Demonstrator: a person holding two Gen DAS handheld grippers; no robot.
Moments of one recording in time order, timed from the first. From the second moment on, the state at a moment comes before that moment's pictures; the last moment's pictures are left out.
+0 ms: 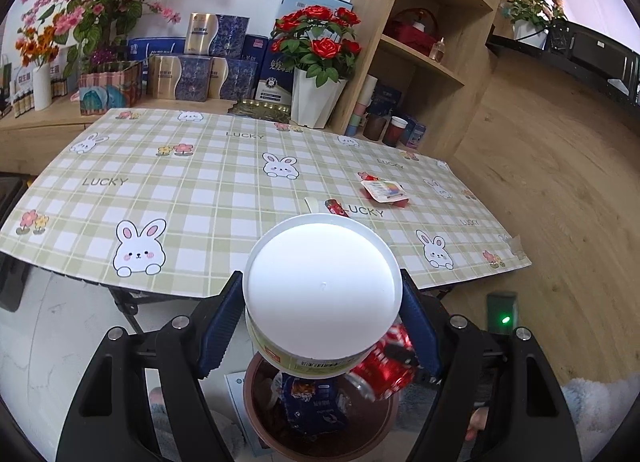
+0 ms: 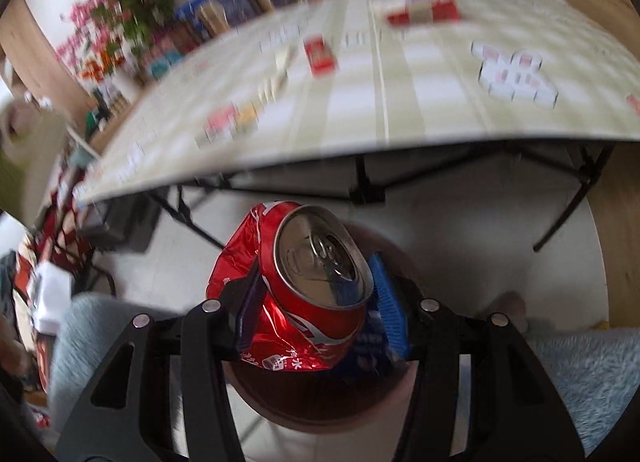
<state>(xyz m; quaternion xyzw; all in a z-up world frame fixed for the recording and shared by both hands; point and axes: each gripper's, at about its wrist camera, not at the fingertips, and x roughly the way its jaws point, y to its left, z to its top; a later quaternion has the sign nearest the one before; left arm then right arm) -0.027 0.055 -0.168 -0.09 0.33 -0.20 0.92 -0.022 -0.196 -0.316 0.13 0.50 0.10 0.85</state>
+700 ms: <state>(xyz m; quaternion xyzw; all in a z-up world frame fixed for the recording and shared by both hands) -0.020 0.068 -0.184 -0.10 0.35 -0.18 0.91 -0.014 -0.168 -0.406 0.06 0.65 0.10 0.76</state>
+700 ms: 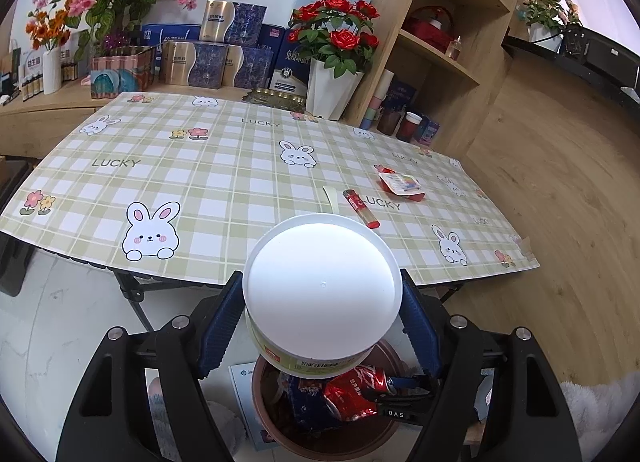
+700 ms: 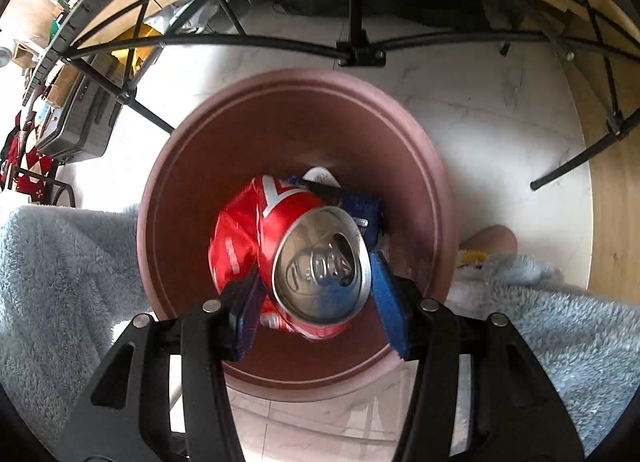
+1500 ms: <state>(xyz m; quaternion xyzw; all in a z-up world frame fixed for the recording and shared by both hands) -0.017 0.060 -0.192 -0.09 0.37 -0.19 0.91 -0.021 -0.211 -0.277 0.11 0.41 0.07 0.90</state>
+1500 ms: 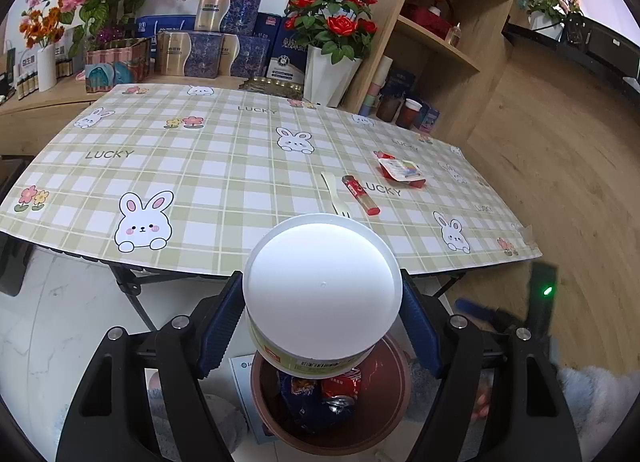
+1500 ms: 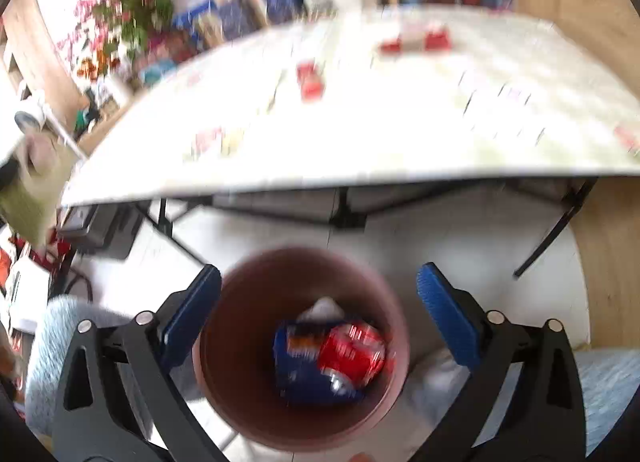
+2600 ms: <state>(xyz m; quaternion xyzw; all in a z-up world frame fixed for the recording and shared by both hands) 0.021 -0.007 -0.292 -0.02 0.50 -0.19 0.84 -0.015 -0.271 -0.238 0.17 0.34 0.06 0.92</state>
